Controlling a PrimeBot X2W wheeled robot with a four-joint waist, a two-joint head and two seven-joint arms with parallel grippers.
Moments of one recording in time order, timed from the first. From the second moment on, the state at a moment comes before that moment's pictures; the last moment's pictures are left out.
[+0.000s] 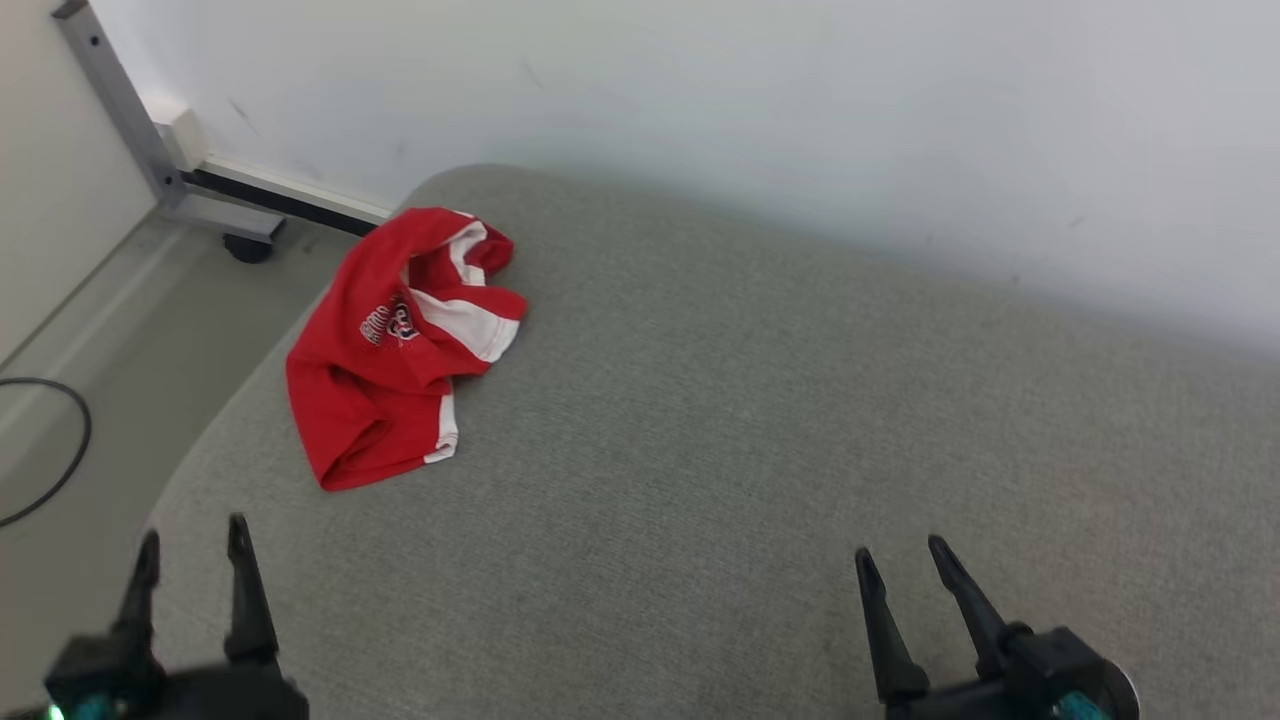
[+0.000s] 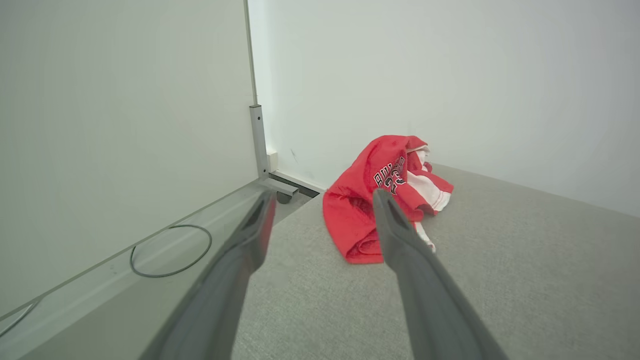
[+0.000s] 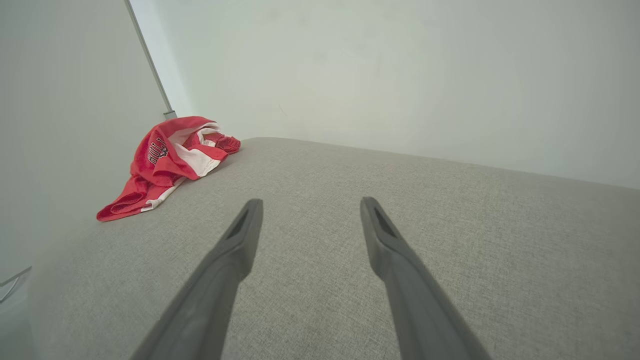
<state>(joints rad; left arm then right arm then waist) -0.12 0.08 0.19 0.28 -0.13 -0.08 -0.26 -0.01 -0.05 0.11 0.22 0.12 0.13 -0.26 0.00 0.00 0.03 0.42</state>
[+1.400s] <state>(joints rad) -0.92 0.57 0.08 1.12 -0.50 -0.13 0.22 -0.29 -0.05 0.23 0.14 0.15 0.13 -0.26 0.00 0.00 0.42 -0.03</state>
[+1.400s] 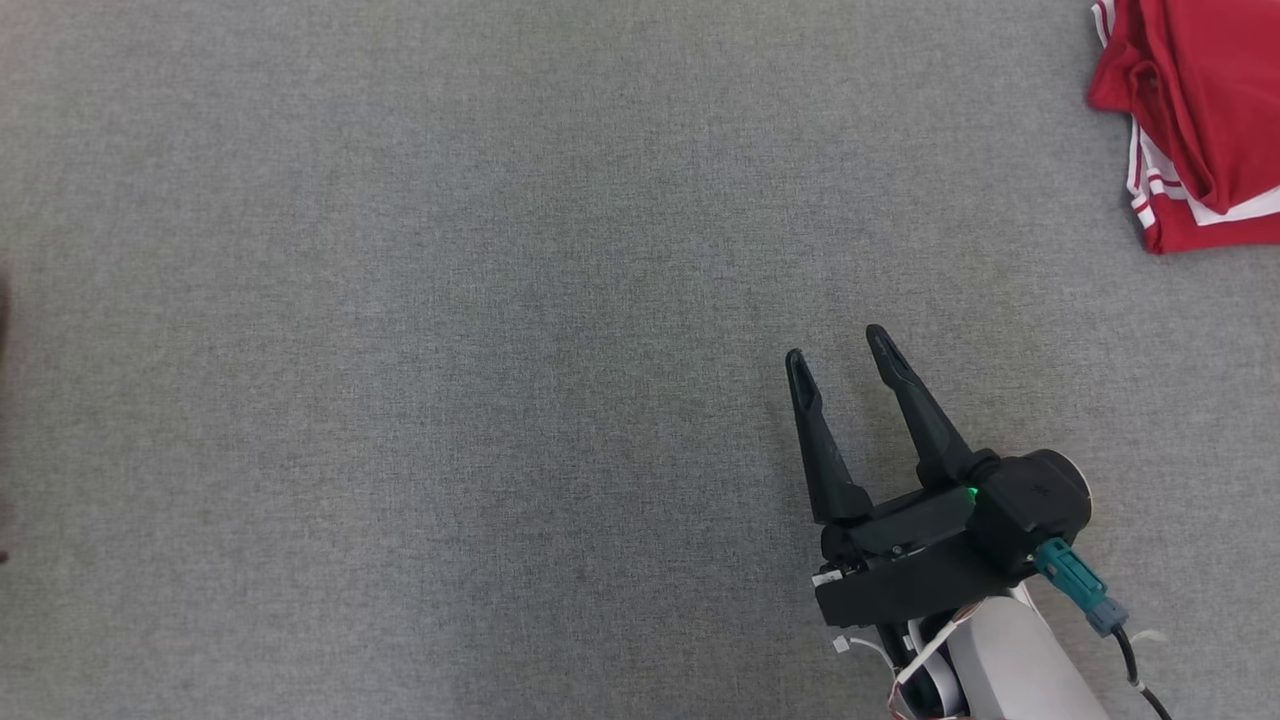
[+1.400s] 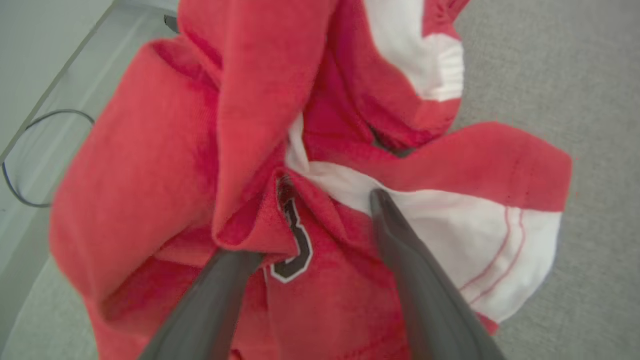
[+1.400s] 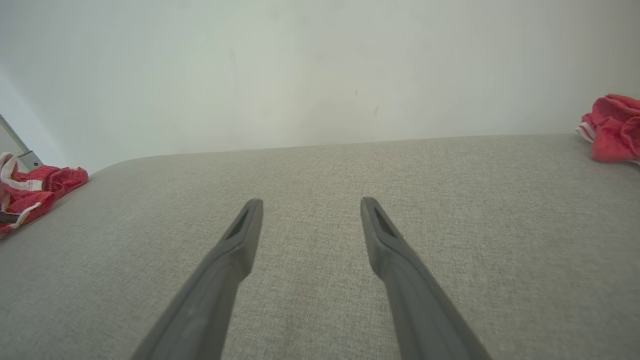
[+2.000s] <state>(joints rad) -0.95 0.57 -0.03 1.11 -0.53 -0.13 0.04 -0.26 -0.05 0.22 0.17 0.16 0.13 -0.26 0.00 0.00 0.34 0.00</state>
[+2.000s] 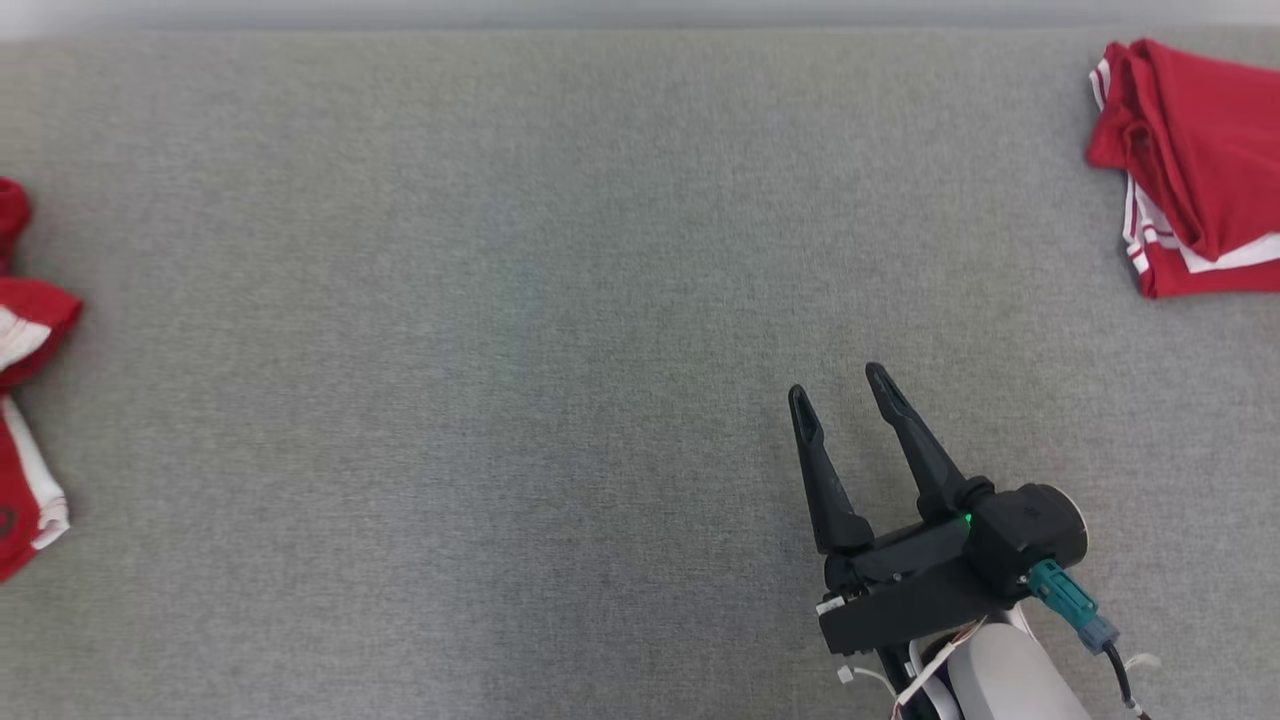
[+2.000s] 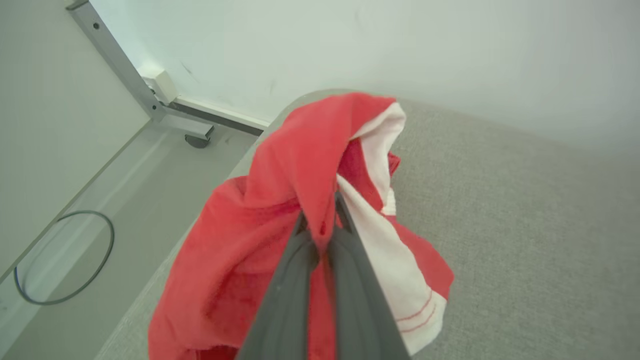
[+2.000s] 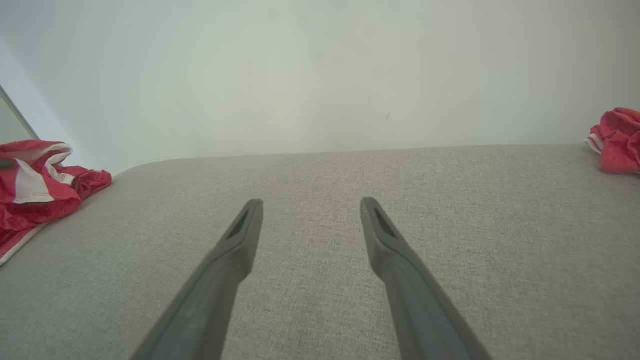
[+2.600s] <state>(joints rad) -1.08 0.53 -0.27 0.71 -0.62 -0.13 -0.02 -0.18 -0.05 0.21 0.19 0.21 0.13 -0.26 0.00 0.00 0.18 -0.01</state>
